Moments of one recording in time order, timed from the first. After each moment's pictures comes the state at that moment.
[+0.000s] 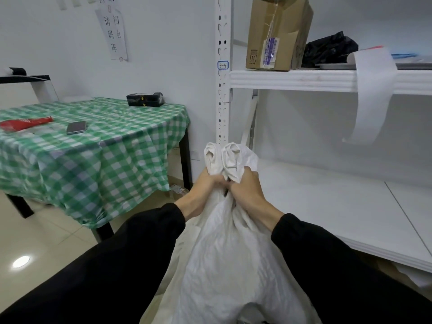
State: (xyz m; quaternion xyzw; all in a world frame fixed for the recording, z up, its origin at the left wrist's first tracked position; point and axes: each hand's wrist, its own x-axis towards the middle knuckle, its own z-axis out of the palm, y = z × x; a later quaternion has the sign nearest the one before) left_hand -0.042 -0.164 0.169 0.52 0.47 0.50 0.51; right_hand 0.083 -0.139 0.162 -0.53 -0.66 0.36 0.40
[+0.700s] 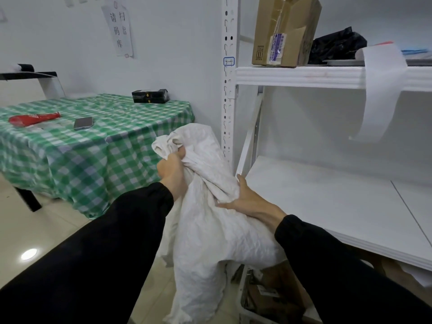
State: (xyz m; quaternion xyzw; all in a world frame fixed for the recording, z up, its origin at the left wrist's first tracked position) left_hand -0.096 -0.150 0.190 0.16 0.55 0.73 0.37; right_hand 0.094 -0.138 0.136 -0.50 -0.73 0.42 0.20
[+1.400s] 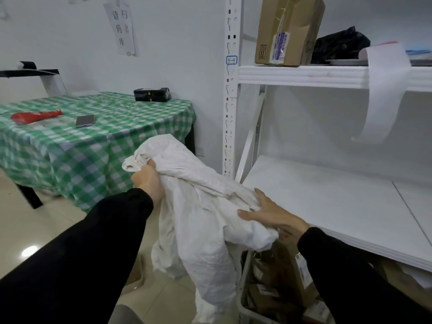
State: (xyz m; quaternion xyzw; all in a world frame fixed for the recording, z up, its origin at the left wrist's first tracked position) left_hand -0.169 -0.155 0.153 0.09 0.64 0.70 0.30; right_hand 0.146 -0.140 0.109 -0.53 -0.74 0.38 0.15
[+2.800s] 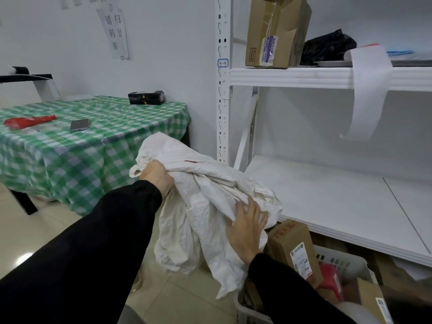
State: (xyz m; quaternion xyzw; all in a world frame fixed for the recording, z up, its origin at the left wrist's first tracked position) left_hand -0.134 -0.157 0.176 0.34 0.79 0.46 0.20; right_hand 0.083 -0.169 0.024 -0.61 -0.72 0.04 0.34
